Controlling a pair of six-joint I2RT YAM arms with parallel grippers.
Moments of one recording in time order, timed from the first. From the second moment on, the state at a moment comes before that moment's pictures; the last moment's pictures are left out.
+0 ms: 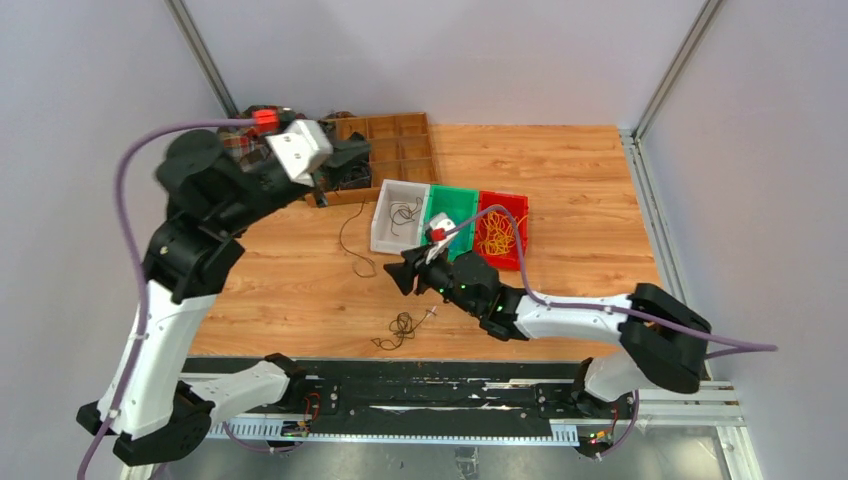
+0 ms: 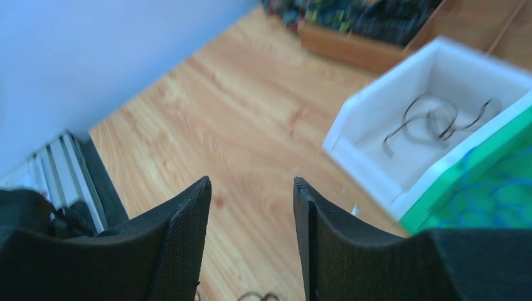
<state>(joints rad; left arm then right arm) -0.52 1.06 1.73 -0.51 0.46 0.36 1.11 1.48 0.69 0.69 0.18 0.29</state>
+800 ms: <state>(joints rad) -0.53 1.51 1.62 -0.49 0.40 0.51 0.86 1.08 0.59 0.40 0.56 0.21</state>
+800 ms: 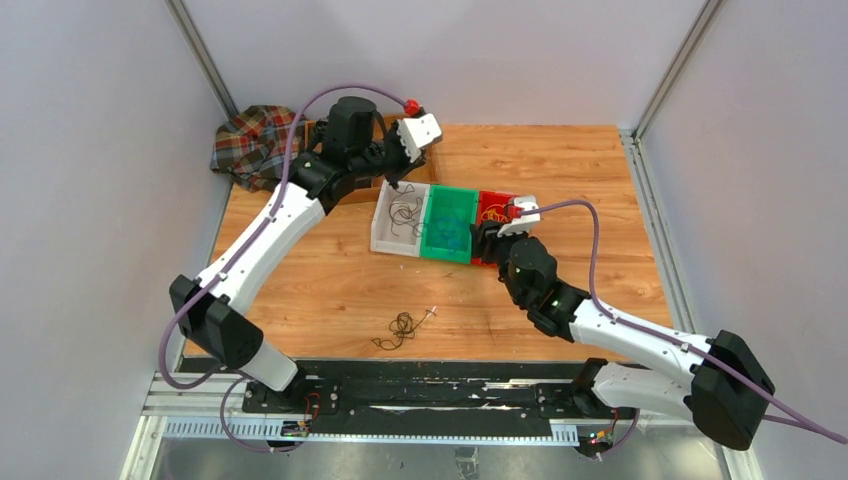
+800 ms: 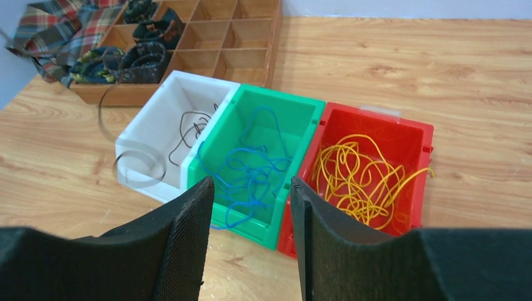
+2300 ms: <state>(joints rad) -0.44 1.80 1.49 -0.58 0.38 0.62 0.85 1.02 0.60 0.26 0.61 0.17</state>
